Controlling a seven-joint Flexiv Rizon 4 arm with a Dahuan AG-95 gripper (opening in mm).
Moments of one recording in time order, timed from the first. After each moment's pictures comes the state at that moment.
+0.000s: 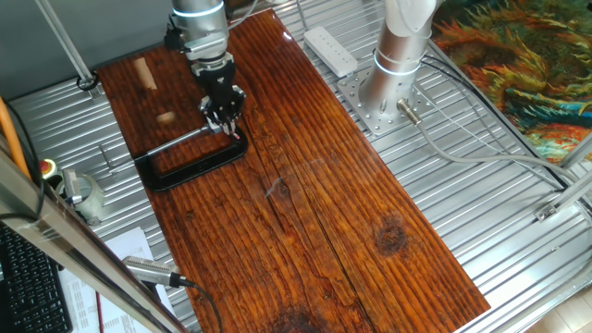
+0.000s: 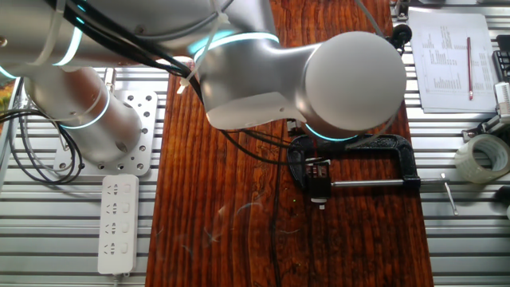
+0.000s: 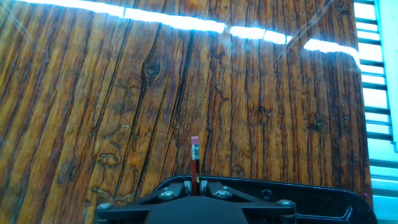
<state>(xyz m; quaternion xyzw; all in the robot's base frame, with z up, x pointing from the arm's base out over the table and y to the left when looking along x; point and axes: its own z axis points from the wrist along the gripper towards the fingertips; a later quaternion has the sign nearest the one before) 0.484 -0.038 0.105 -0.74 0.65 0.08 0.14</state>
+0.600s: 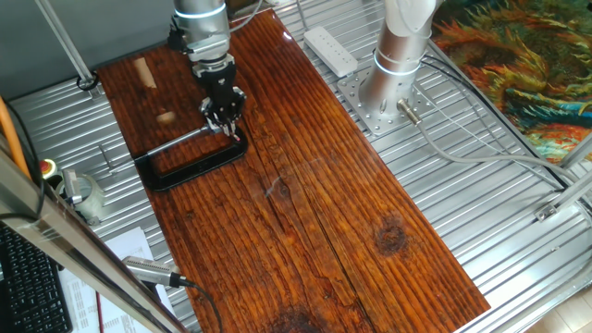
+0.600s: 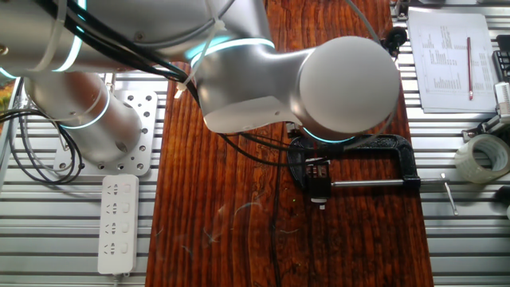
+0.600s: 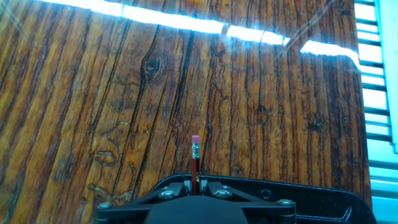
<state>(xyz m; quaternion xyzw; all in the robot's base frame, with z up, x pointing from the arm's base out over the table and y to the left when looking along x) 0.485 -0.038 0.101 -0.75 0.65 0.07 0.14</state>
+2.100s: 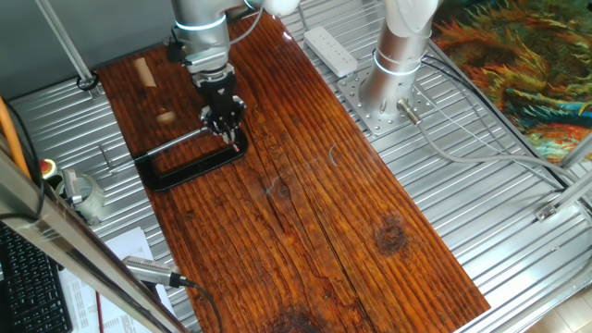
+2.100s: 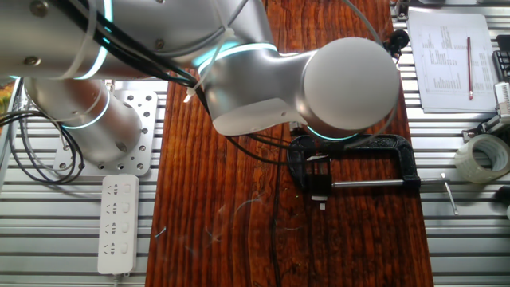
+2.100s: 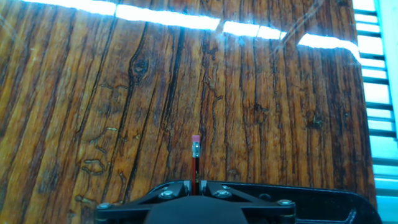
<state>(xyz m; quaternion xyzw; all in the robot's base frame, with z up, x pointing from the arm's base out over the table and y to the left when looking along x) 0.495 -0.027 0.082 -0.73 0.67 0.07 0.14</state>
